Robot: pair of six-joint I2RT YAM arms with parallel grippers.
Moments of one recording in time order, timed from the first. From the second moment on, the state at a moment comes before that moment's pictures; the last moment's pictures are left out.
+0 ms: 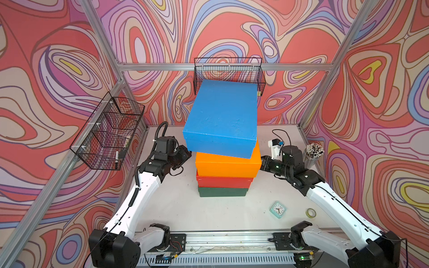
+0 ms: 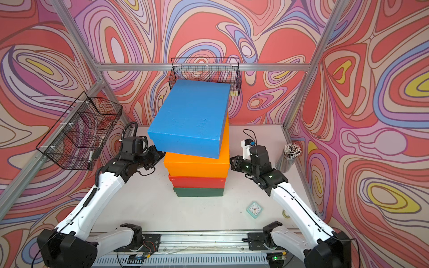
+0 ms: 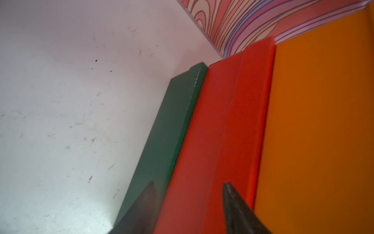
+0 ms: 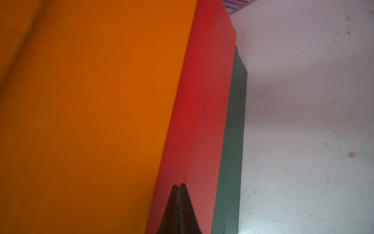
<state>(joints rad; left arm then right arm) -0.20 1.16 1.03 -0.60 0.17 -0.92 0.37 1.06 0.86 -0.34 -0.31 0.61</state>
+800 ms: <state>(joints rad) -0.13 1.30 0.91 -0.42 0.27 -0.92 0.26 1.57 1.02 -0.31 -0.34 0.62</state>
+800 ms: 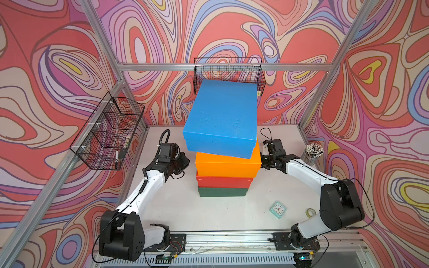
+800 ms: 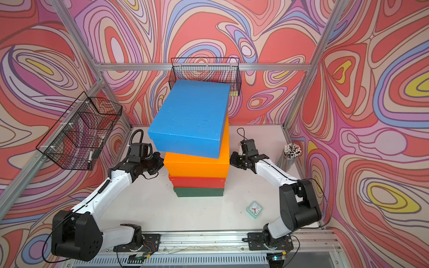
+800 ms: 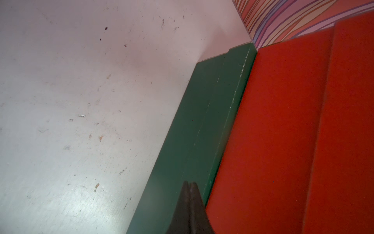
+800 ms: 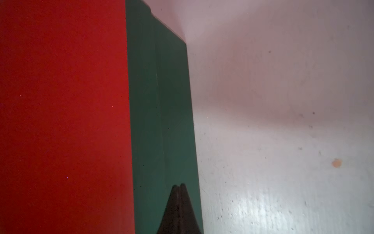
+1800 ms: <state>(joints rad) -0.12 1.72 0.95 -0.01 0.46 -1.02 0.25 2.00 1.48 -0.31 -0.41 0.66</state>
